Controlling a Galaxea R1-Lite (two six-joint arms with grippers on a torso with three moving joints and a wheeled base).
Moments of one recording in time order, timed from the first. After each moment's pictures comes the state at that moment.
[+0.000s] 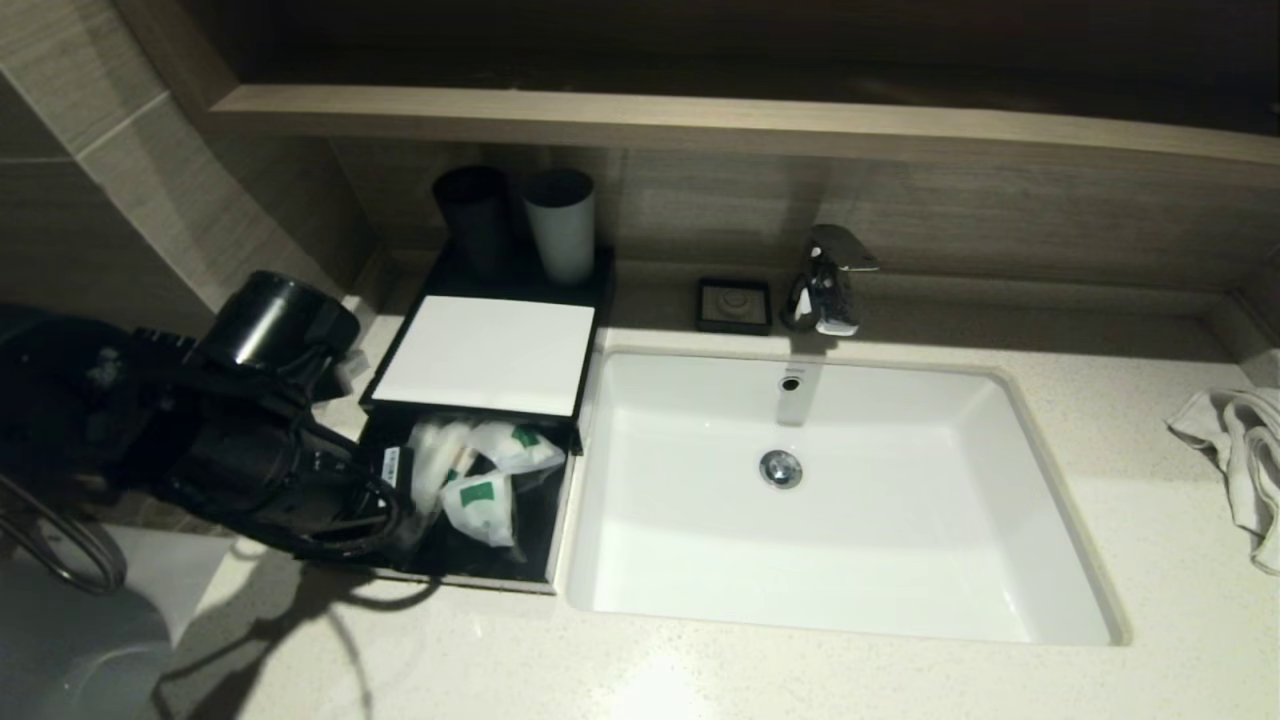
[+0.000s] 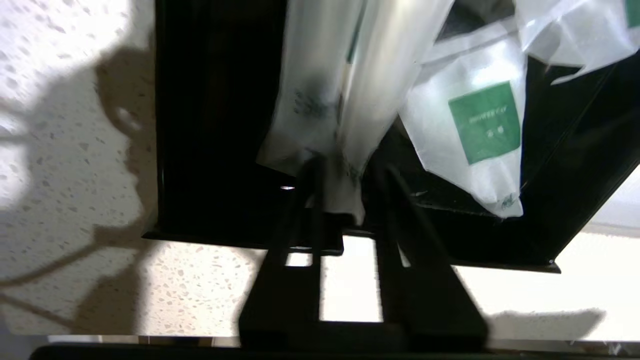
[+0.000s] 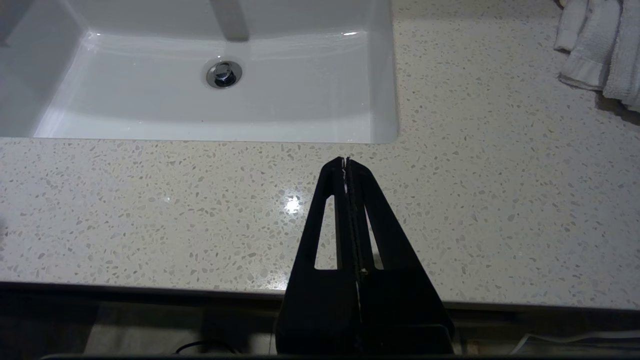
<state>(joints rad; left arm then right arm) -0.30 1.62 -1.11 0.42 0.00 -0.38 0.00 0.00 0.00 0.00 -0.01 0.04</state>
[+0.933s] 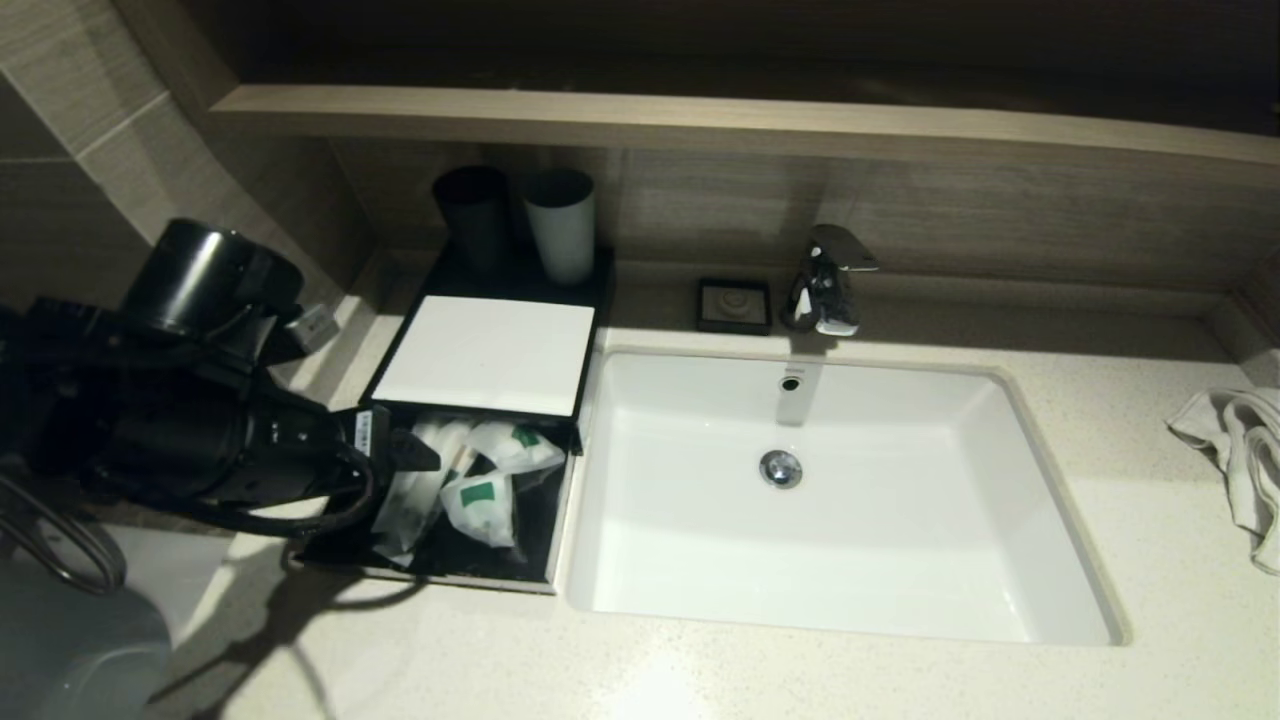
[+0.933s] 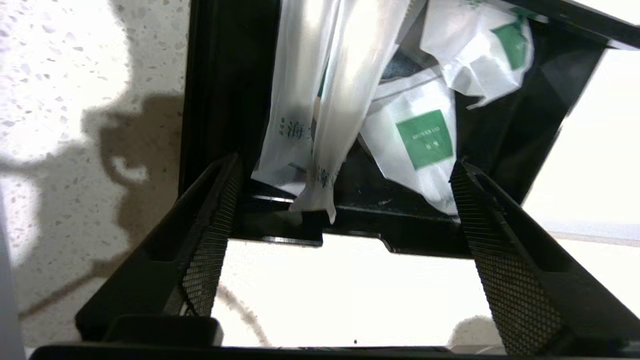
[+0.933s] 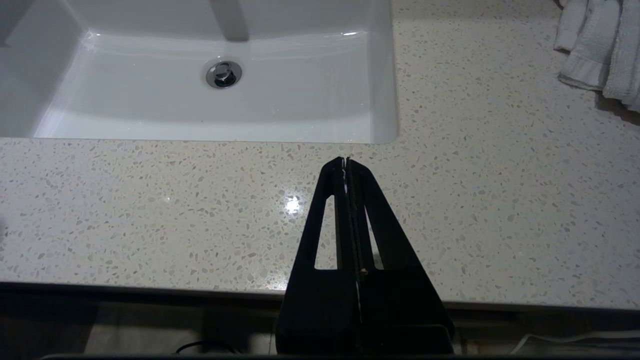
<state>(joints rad) -0.30 1.51 -1.11 0.38 0.01 -0.37 0.00 0.00 0.00 0.00 -0.01 0.04</state>
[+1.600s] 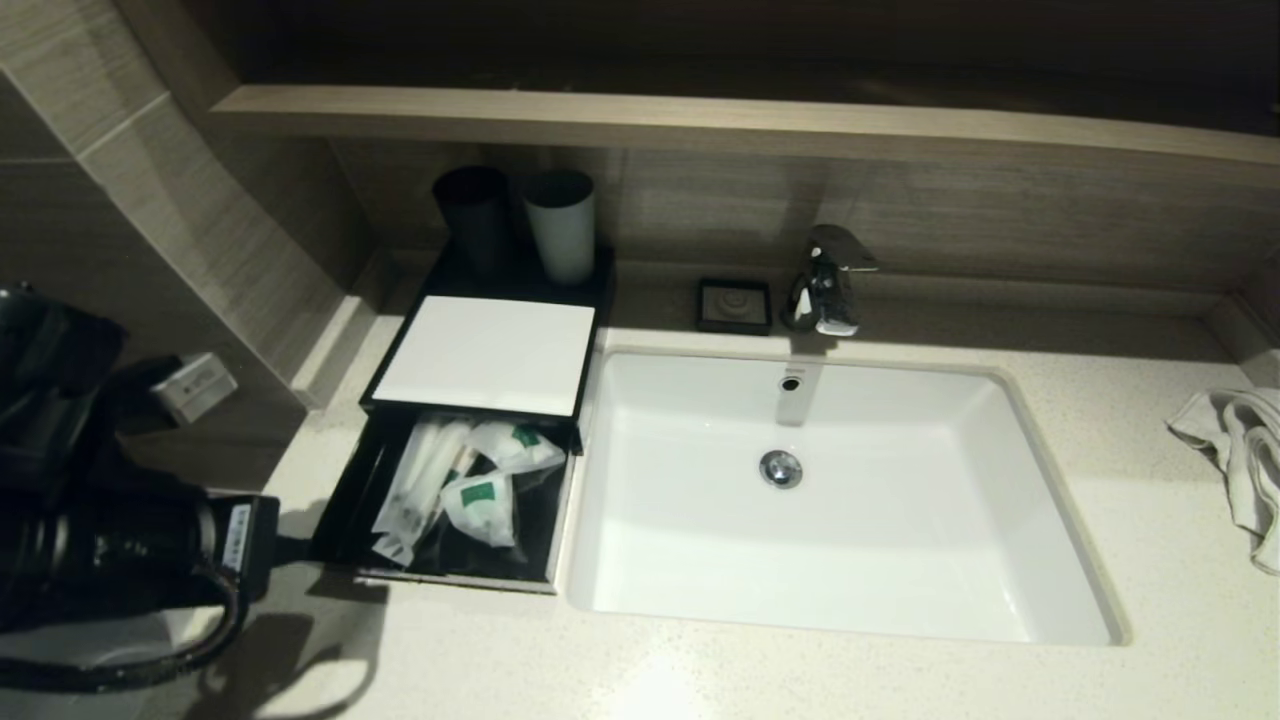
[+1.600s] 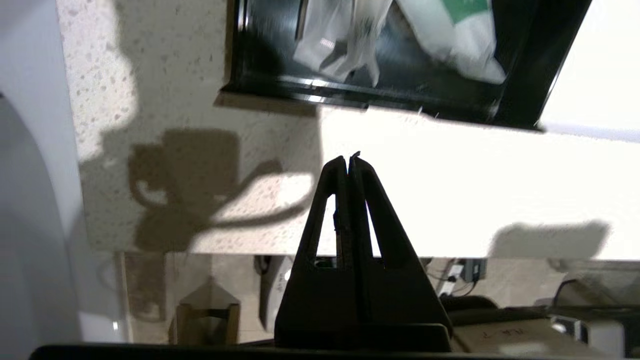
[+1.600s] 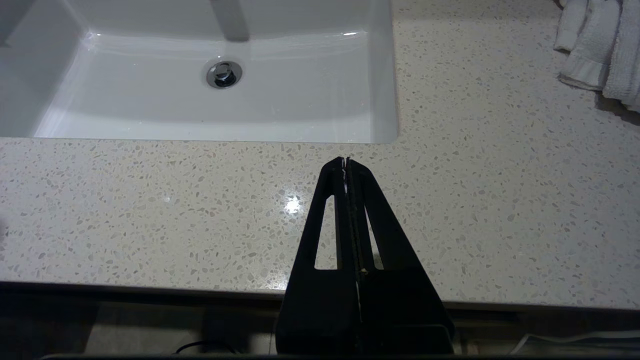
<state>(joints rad) -0.31 1.24 -0.91 0.47 0.01 -0.29 0.00 0.00 0.00 0.00 -0.01 0.04</state>
